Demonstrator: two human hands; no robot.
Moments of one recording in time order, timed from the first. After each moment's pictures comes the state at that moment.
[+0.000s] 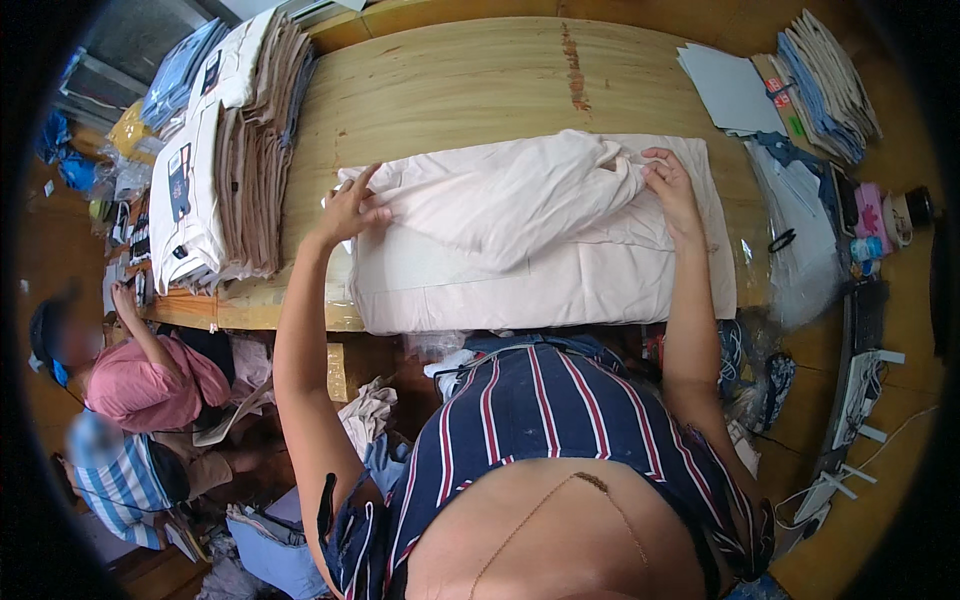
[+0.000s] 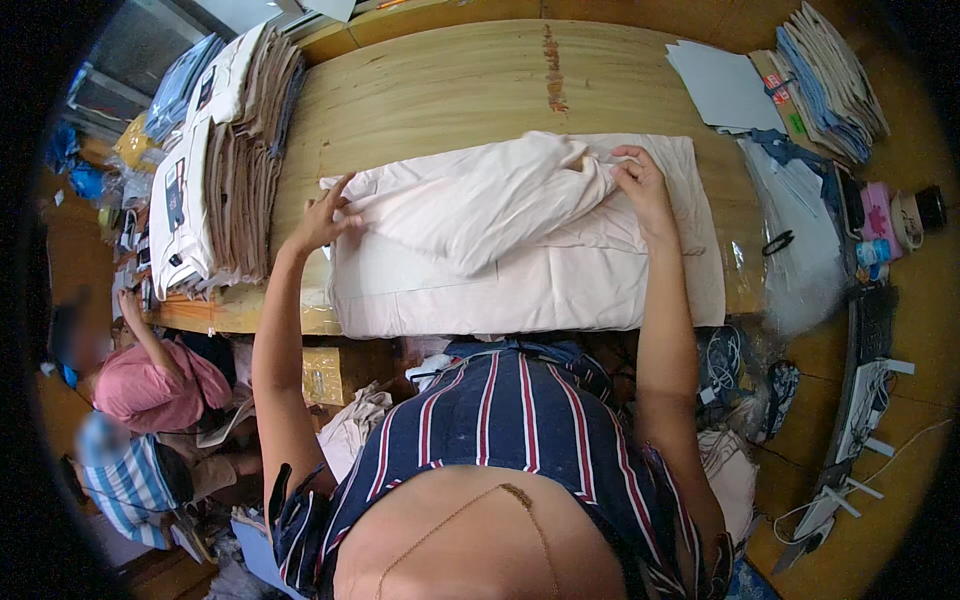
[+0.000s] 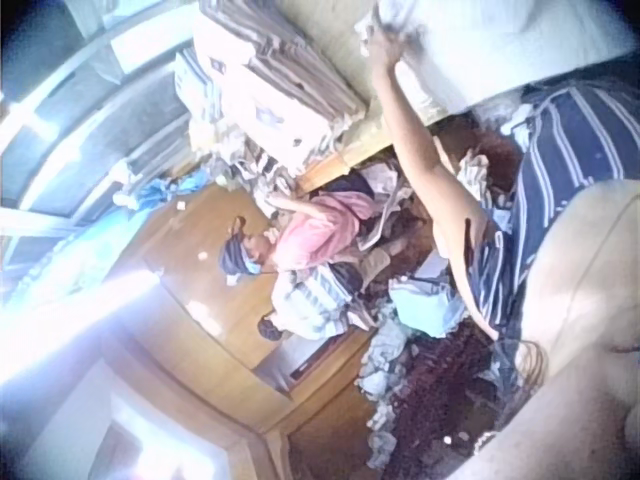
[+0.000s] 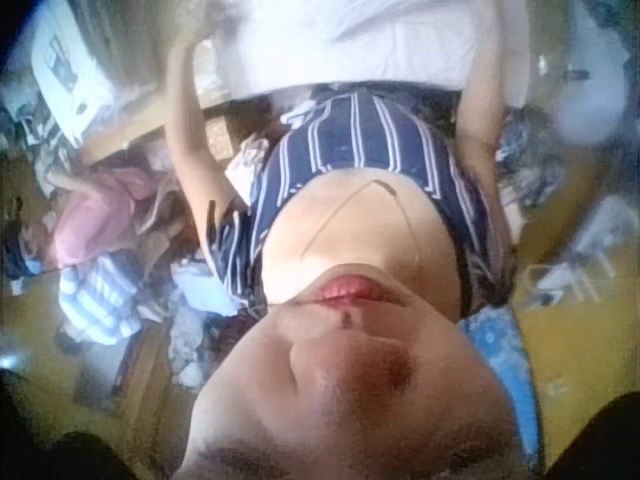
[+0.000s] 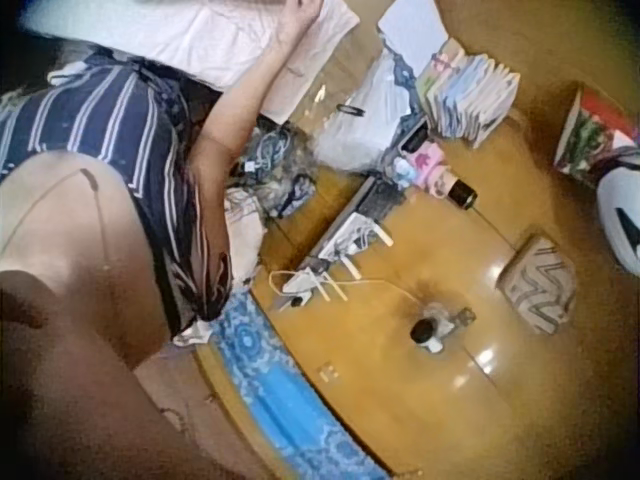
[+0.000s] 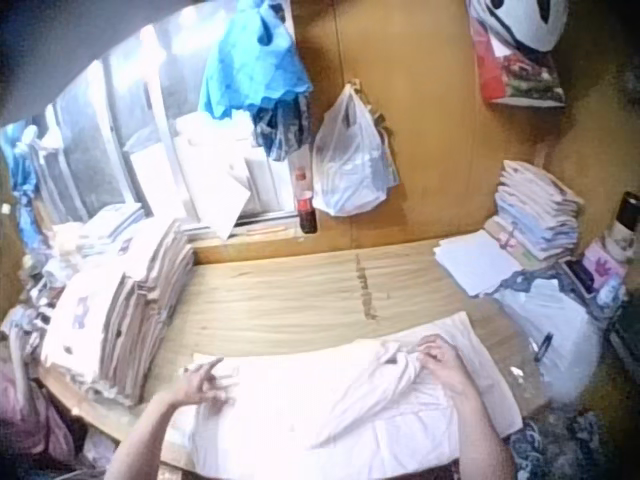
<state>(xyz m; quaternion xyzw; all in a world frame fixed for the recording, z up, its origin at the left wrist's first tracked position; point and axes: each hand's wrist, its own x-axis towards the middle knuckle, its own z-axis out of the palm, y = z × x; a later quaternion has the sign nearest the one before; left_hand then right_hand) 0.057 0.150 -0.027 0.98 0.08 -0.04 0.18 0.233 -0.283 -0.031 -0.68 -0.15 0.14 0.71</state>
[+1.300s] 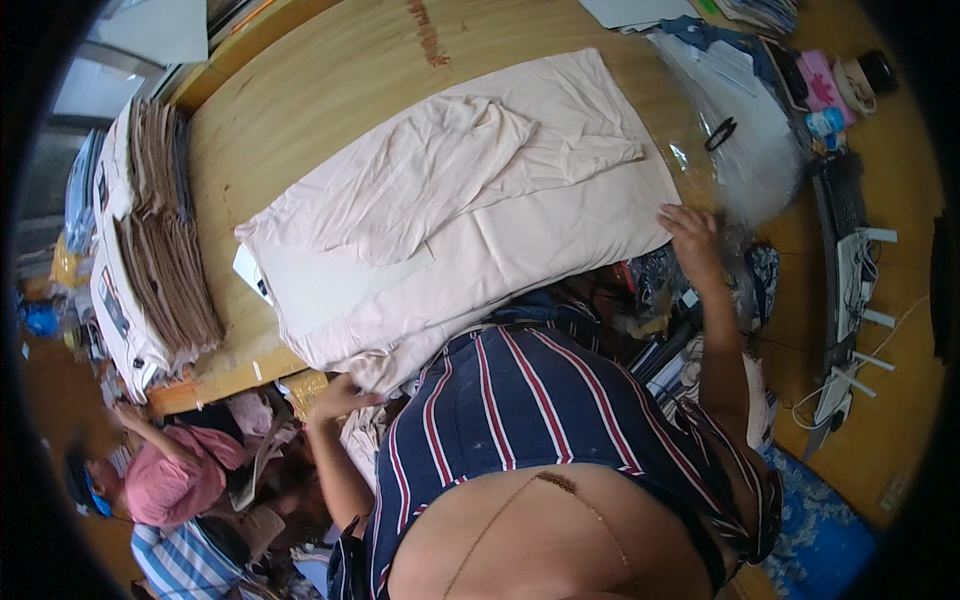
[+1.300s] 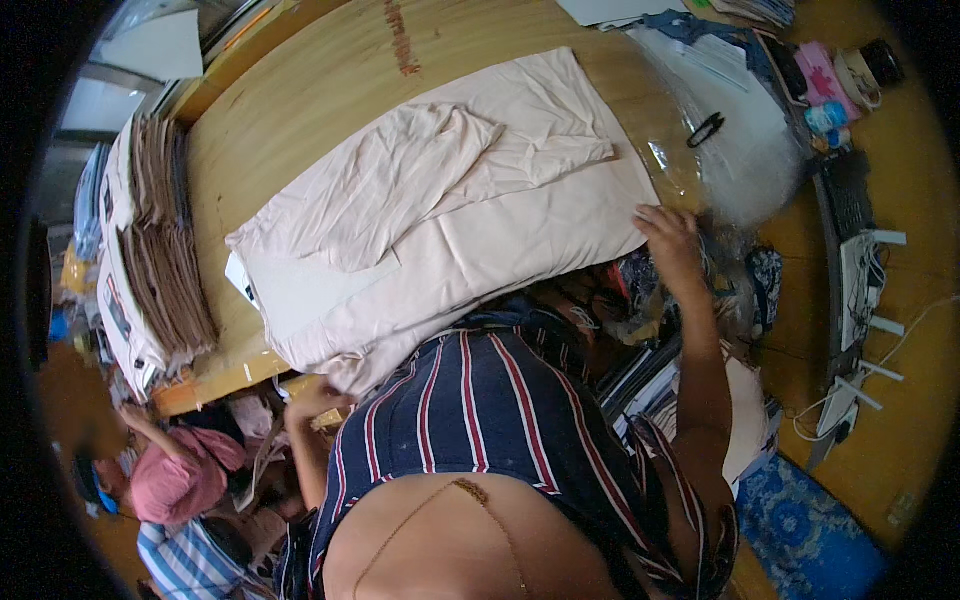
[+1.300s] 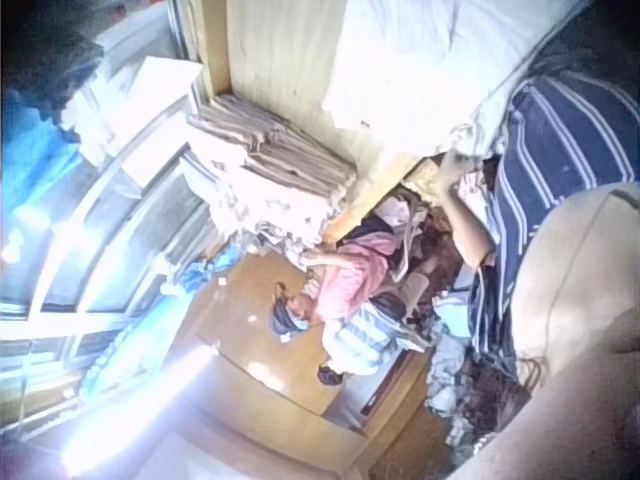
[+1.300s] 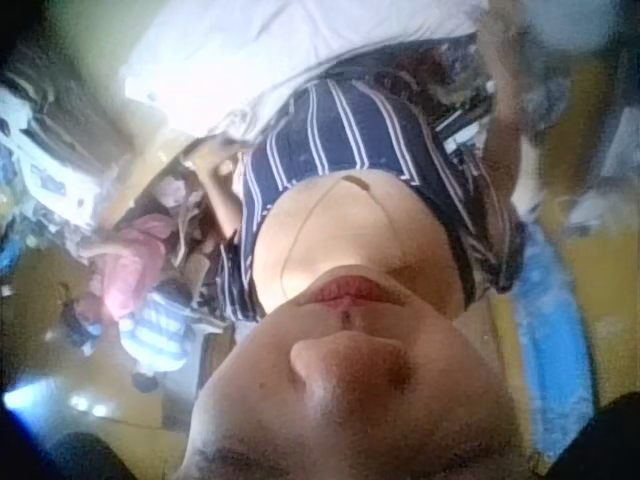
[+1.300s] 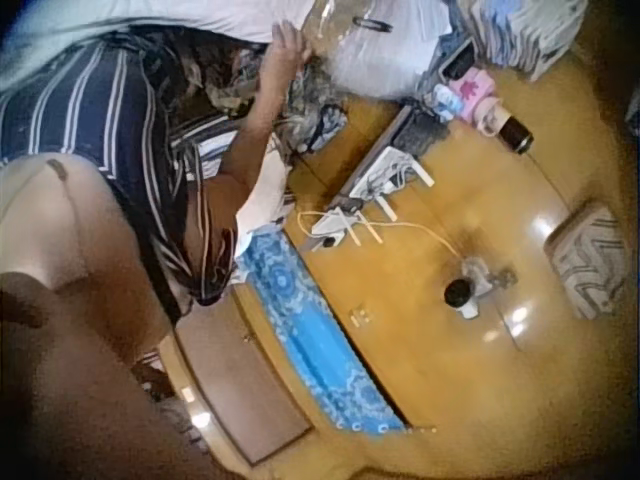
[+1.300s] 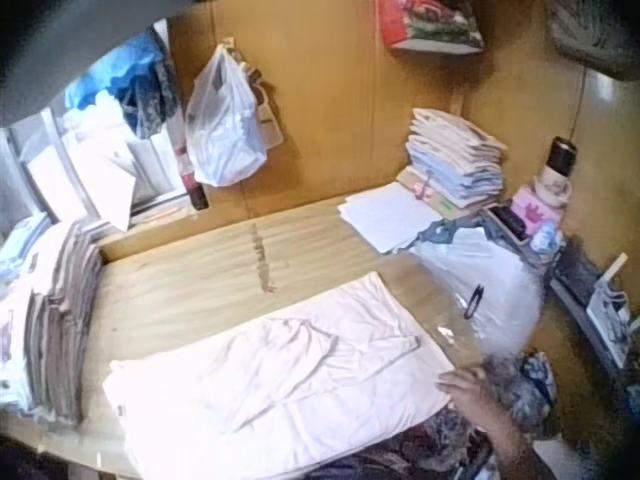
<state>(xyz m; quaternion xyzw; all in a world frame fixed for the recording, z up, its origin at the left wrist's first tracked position) -0.095 0.034 -0.046 0.76 0.16 -0.42 0.48 0.119 -0.490 -0.056 -0.97 -0.25 -0.03 0.05</state>
